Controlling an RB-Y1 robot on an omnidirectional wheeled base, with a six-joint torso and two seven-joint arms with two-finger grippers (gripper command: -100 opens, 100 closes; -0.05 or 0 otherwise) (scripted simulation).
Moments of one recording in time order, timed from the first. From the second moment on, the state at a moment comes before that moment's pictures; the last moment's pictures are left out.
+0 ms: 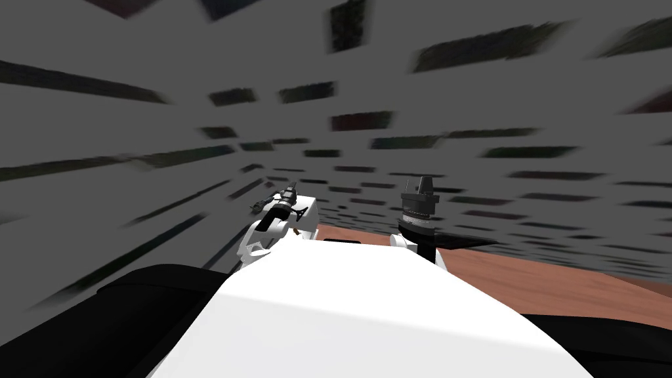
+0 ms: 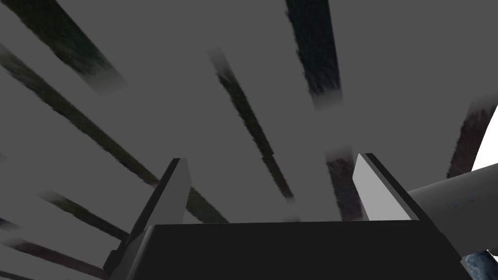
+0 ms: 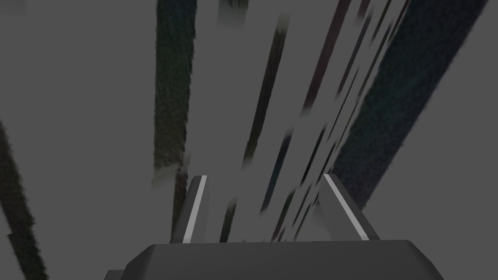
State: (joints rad) left arm 0.41 0.34 0.14 -2.33 0.11 0.38 -0.06; right arm 0.53 0.01 -0.04 -2.30 0.07 -0.59 0.02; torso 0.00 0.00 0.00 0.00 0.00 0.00
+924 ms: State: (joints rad) left arm 0.38 0.36 0.19 -2.32 0.14 0.66 -0.08; right arm 0.53 0.01 -0.04 -2.30 0.07 -0.59 0.02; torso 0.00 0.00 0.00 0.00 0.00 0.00
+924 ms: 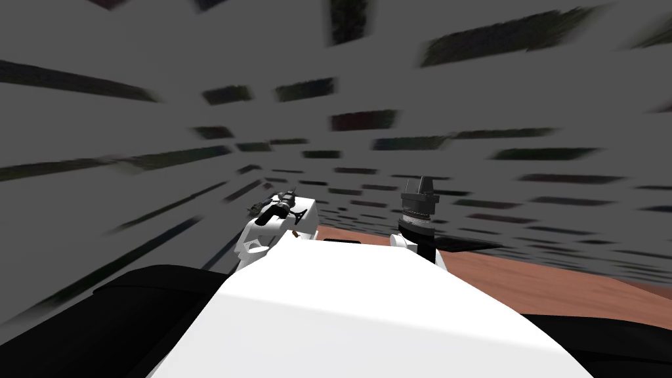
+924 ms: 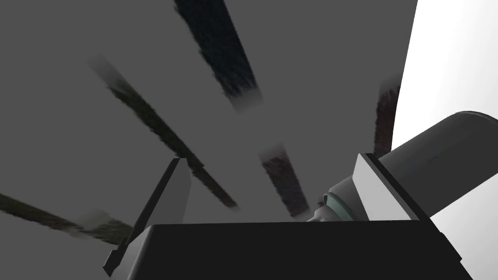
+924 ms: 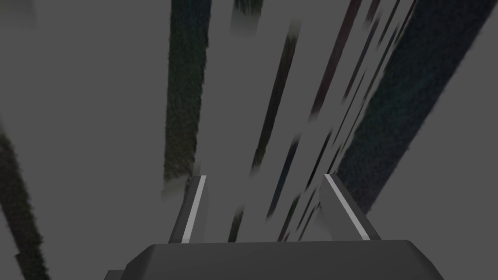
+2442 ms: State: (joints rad) left arm 0.35 0.36 0.25 -2.31 0.19 1.11 -0.13; right arm 0.53 0.01 -0.04 -2.30 0.07 -0.59 0.02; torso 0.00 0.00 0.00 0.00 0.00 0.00
